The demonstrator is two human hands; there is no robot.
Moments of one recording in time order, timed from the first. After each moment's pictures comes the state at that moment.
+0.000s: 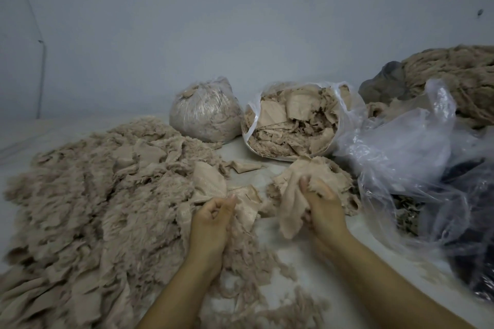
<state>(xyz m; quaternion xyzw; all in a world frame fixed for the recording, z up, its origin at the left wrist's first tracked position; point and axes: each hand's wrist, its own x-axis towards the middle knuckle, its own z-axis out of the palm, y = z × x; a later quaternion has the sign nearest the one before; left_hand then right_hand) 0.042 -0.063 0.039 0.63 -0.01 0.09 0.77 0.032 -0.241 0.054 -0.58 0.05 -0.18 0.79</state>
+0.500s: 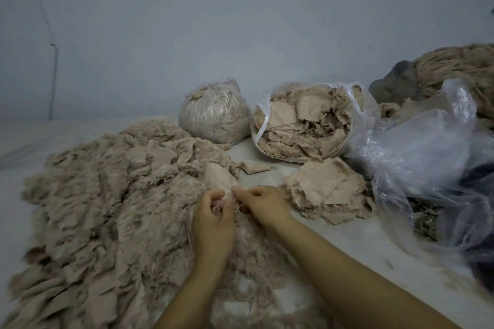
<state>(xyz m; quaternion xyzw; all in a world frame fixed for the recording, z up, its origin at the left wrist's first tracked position) 0.053 -0.047 0.035 0.77 0.01 0.28 0.58 0.079 -0.156 0.056 -0.81 0.04 -0.03 0.59</state>
